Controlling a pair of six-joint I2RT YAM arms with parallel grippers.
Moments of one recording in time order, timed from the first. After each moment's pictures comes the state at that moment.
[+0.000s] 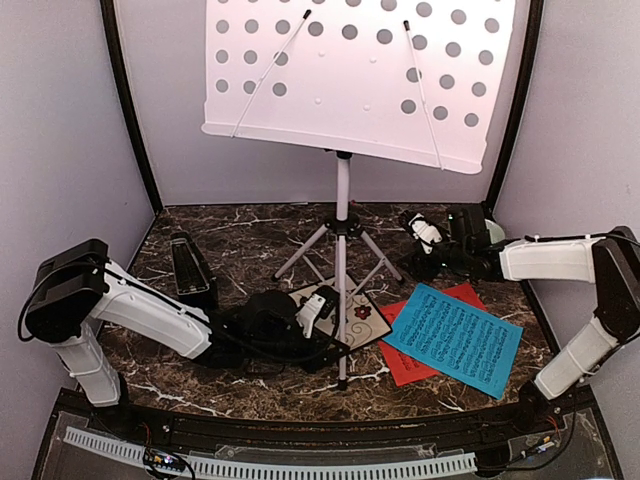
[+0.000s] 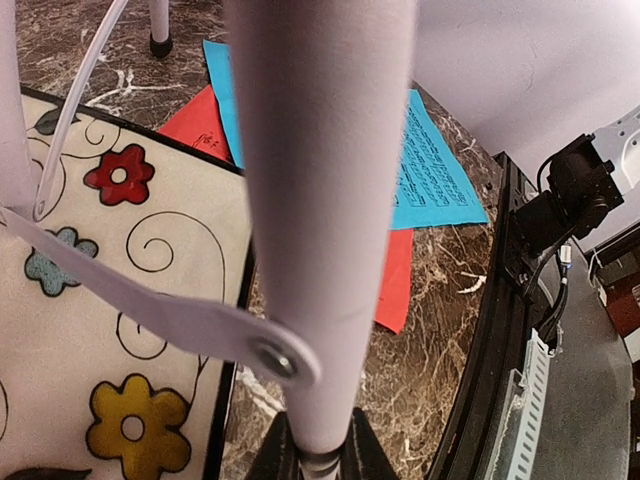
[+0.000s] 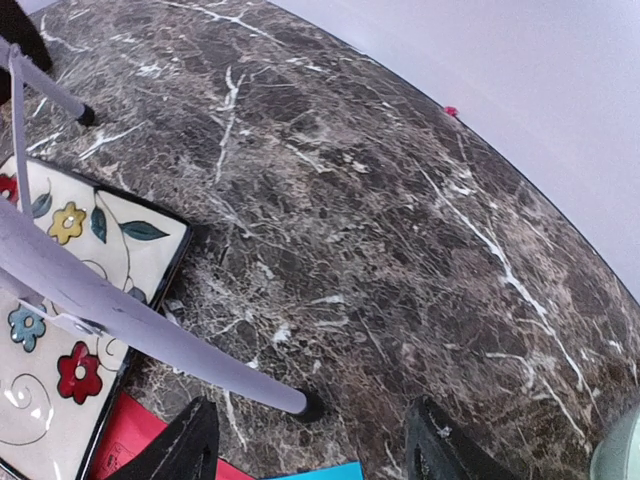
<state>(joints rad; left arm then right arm) -1.15 1.72 0.76 0.45 0.12 -0.52 0.45 1.50 0.83 0.07 -0.17 -0.34</state>
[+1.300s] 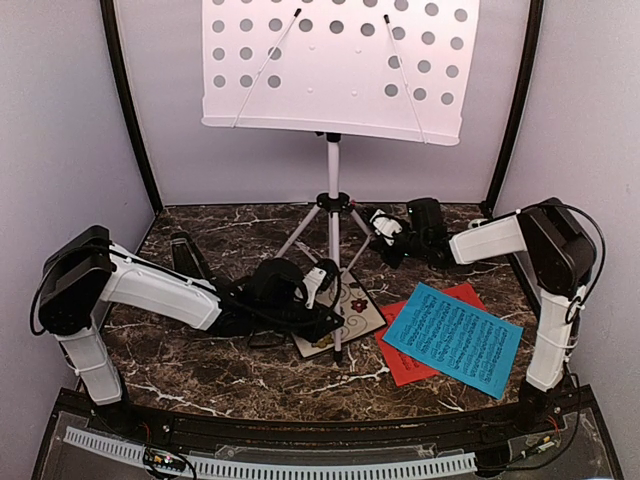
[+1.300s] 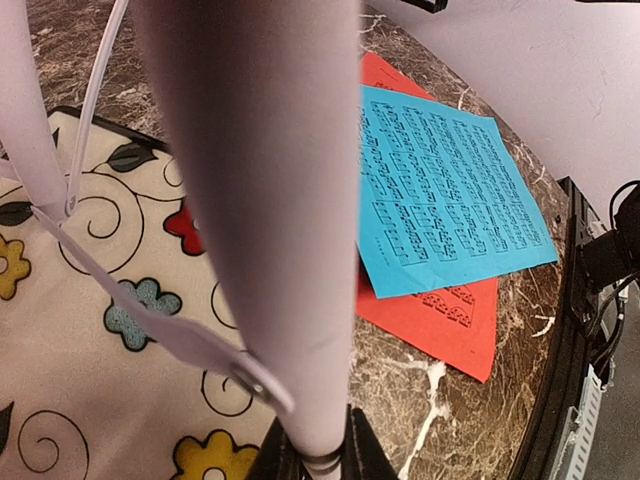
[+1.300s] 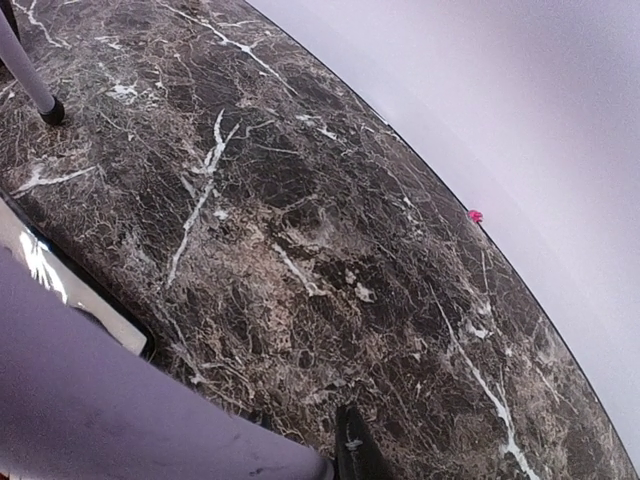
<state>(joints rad) -1.01 1.78 0.93 0.25 0.11 -0.41 0.50 1.94 1.13 0.29 -0.19 -0.53</state>
